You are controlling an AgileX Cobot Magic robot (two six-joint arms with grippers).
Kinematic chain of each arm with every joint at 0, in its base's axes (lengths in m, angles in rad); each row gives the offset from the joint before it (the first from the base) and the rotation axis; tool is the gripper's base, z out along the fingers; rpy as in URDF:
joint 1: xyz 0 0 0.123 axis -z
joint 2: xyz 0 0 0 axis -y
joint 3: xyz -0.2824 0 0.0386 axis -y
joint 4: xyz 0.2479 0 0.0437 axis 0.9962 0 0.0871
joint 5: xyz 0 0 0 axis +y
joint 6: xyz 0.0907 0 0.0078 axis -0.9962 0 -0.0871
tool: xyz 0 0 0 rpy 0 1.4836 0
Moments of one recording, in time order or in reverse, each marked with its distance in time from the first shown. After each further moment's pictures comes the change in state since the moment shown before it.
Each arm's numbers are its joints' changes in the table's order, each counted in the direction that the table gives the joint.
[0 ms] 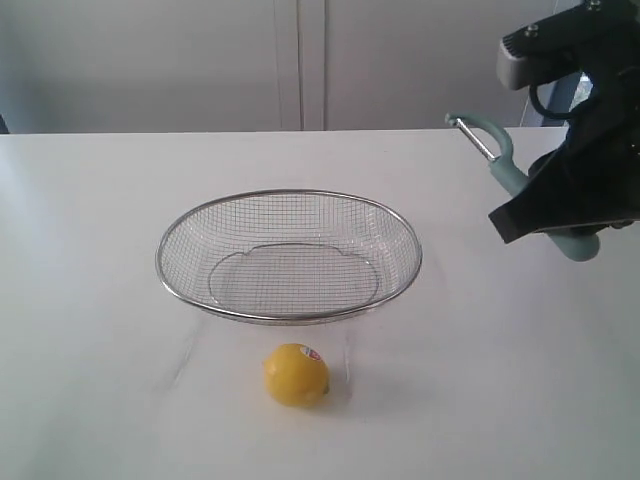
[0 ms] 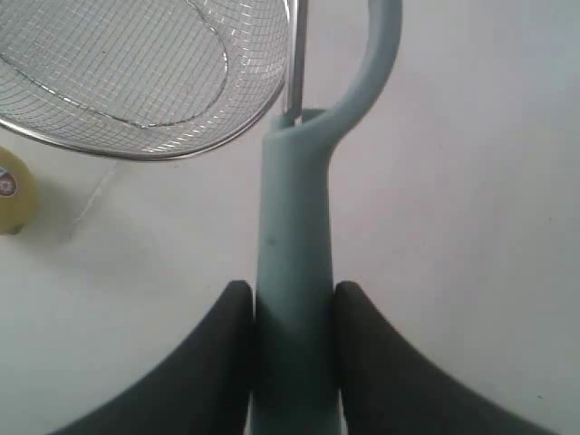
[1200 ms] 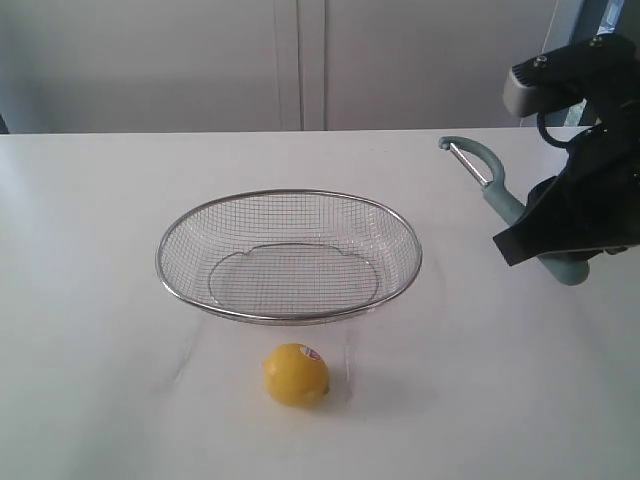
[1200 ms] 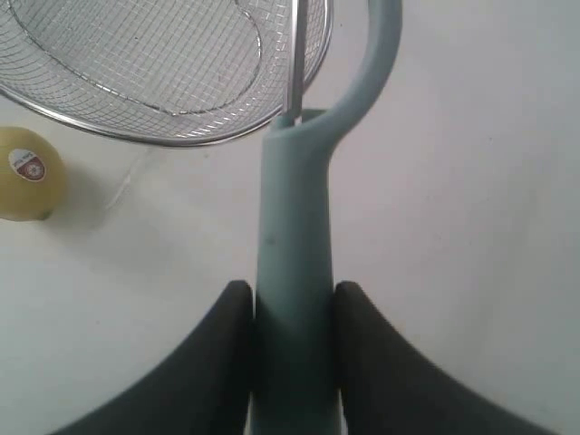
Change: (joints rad) left arm 0.000 -0.223 0.231 0.106 -0.223 0.487; right arm 0.086 0.002 -0.080 0.183 -0.067 0.183
